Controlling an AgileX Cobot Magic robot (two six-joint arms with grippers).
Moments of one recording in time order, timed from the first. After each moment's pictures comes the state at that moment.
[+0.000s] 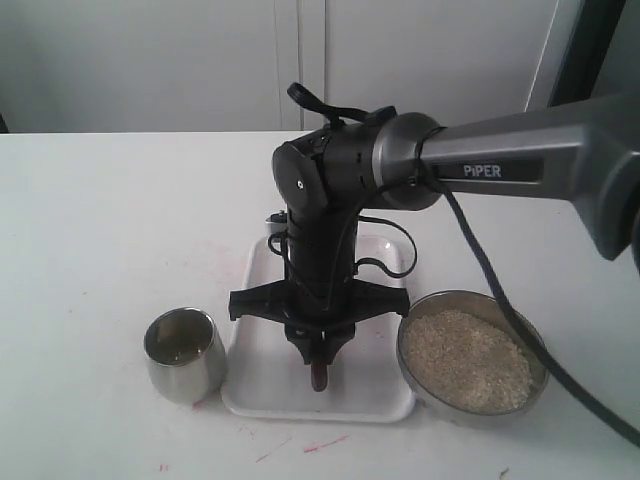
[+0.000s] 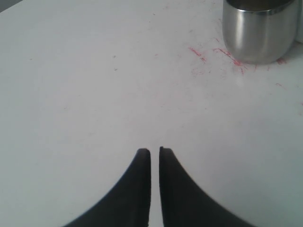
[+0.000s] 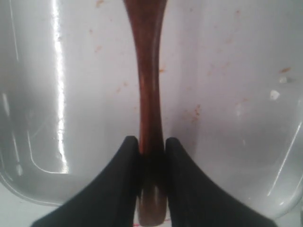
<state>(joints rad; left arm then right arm) -0.10 0.00 -0.02 0.00 0.39 0.24 0.60 2.08 -1.50 0.05 1.03 0.64</state>
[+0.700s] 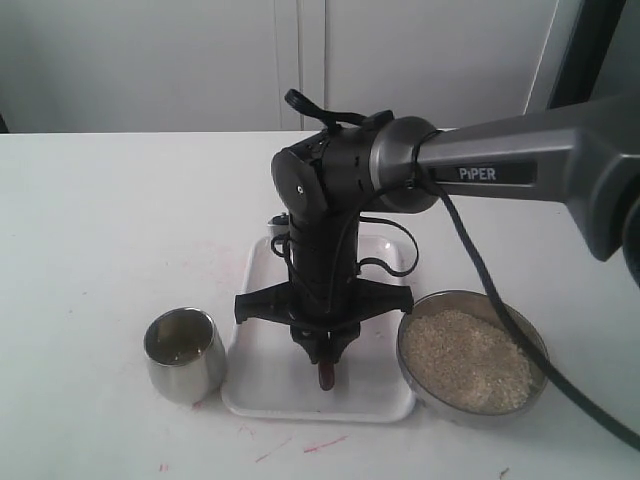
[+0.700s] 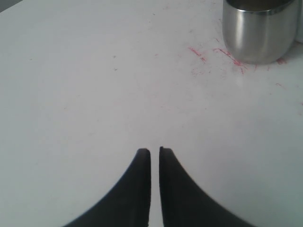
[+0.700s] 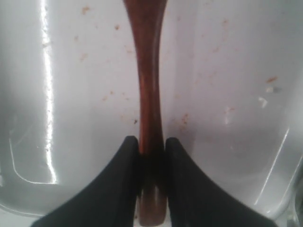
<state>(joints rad) -0.10 0.00 -0.02 0.00 0.39 0.24 0.60 2.09 -1.50 0.01 1.03 0.64</state>
